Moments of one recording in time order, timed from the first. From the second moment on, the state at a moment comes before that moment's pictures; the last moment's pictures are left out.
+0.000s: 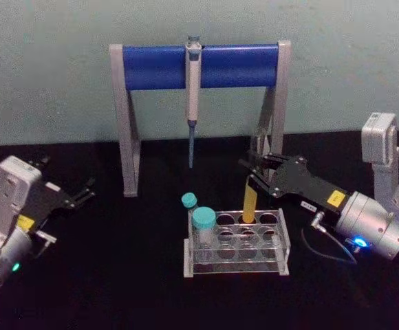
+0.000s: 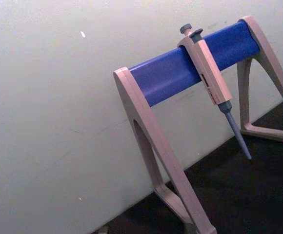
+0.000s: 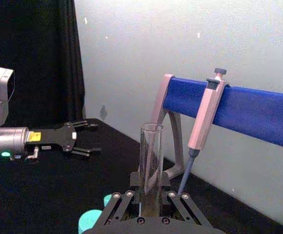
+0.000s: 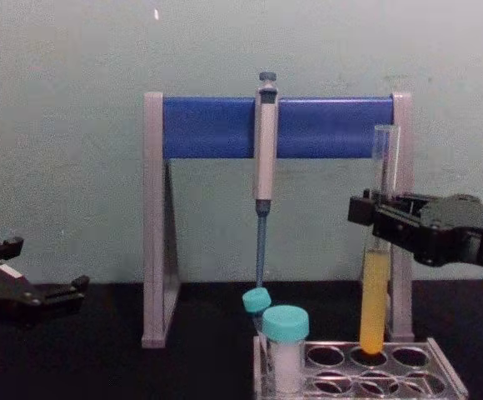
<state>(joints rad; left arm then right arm) -0.20 0.60 0.45 -1.41 -0.25 -0.12 0.03 0.27 0.50 -0.41 -1.47 0.55 -0.10 0.61</state>
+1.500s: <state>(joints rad) -0.20 0.60 0.45 -1.41 -0.25 -0.12 0.03 0.27 0.45 -0.42 -1.38 0.53 -0.12 0.60</state>
